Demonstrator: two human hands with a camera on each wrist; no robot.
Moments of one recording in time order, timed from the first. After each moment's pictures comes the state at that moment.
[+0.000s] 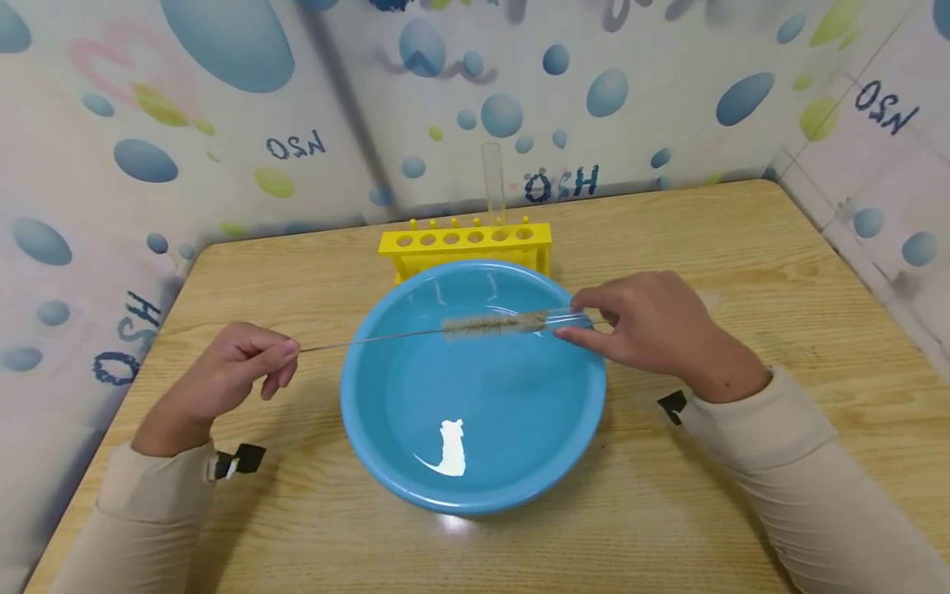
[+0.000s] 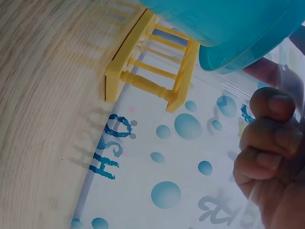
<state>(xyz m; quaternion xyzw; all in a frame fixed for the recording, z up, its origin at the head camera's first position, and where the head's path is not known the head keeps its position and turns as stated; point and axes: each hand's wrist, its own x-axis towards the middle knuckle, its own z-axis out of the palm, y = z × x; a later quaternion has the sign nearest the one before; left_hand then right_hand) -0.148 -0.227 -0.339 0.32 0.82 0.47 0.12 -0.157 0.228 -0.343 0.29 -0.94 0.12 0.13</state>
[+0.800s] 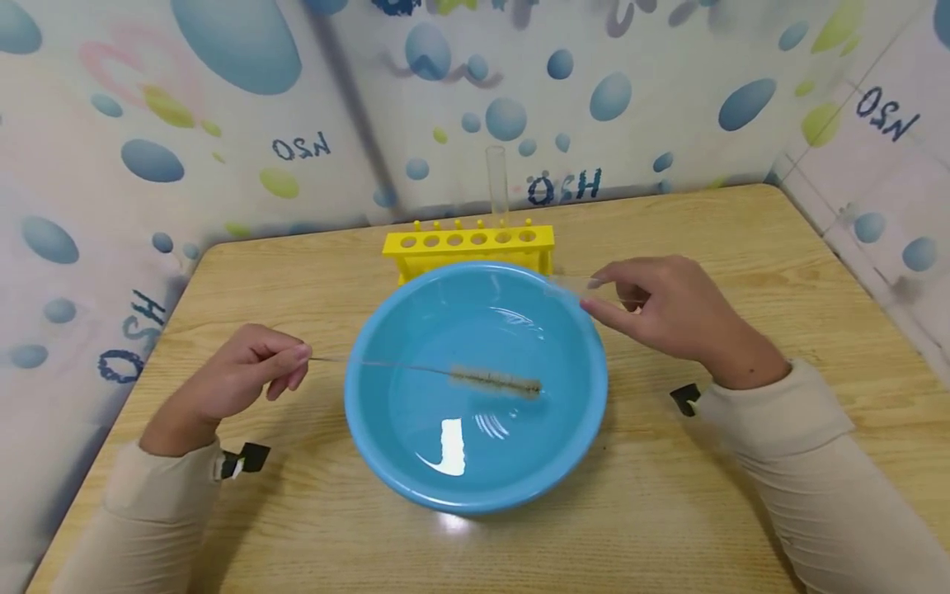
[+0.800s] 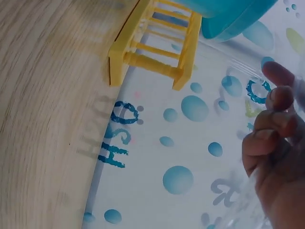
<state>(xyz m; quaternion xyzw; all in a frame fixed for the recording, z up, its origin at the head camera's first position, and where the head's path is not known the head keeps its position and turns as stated) -0.148 -0.221 -0.340 0.33 0.81 0.46 0.14 -0.167 0.248 -0.342 0.27 -0.92 0.24 0.16</state>
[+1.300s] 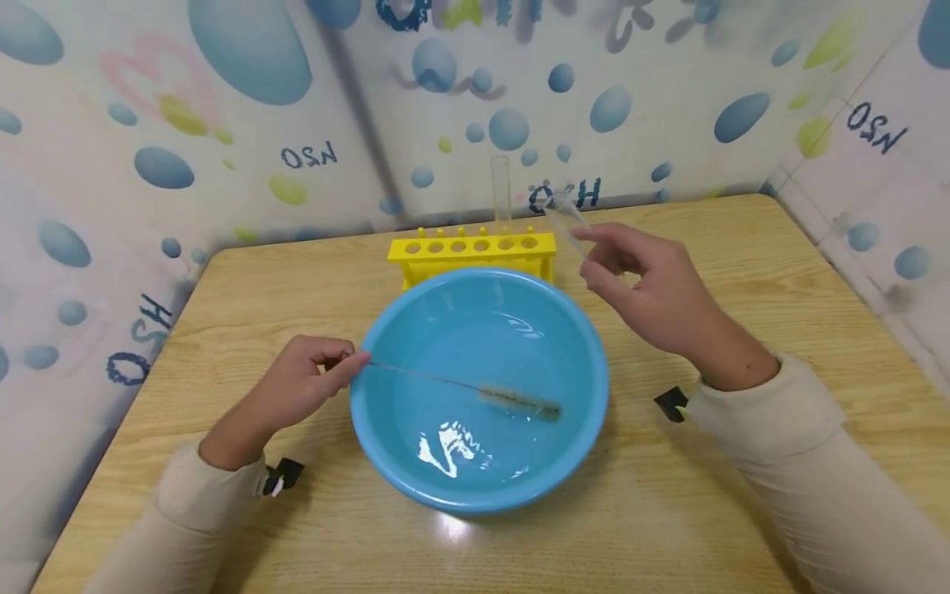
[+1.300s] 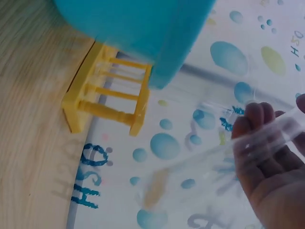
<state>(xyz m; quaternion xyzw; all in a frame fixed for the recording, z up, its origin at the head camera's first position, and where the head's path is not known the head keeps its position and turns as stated) -0.140 -0.177 -0.358 0.22 0.88 0.41 0.06 -0.156 0.221 -0.309 0.20 -0.89 0.39 0.14</state>
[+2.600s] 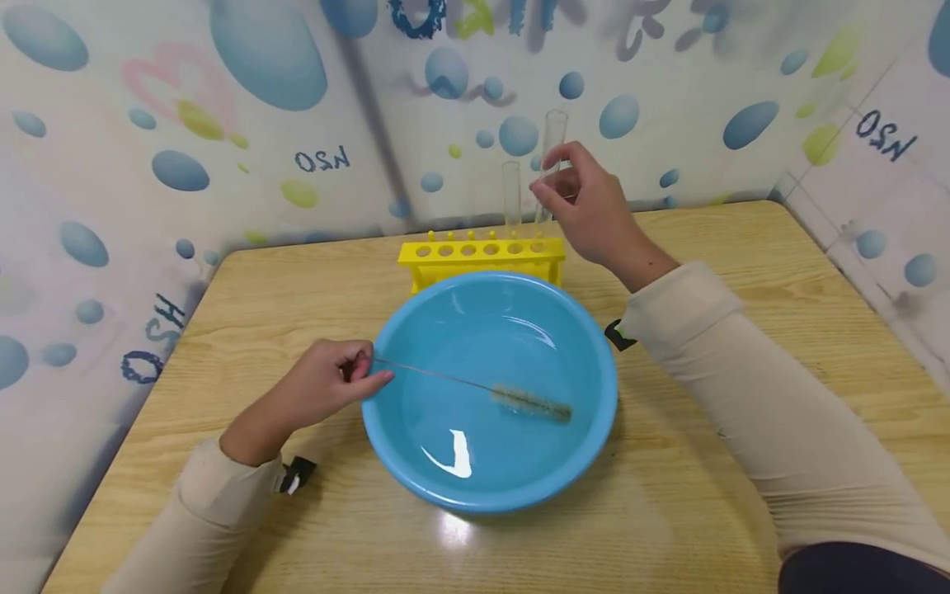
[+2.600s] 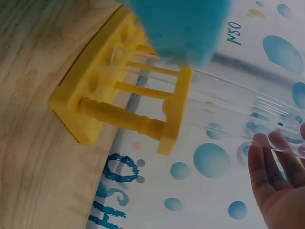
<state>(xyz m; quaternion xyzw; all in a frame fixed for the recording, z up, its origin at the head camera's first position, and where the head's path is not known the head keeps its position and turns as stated) -0.133 -0.168 -0.354 0.25 0.90 0.36 0.04 -0.259 0.173 -0.303 0.14 -0.88 0.44 0.10</state>
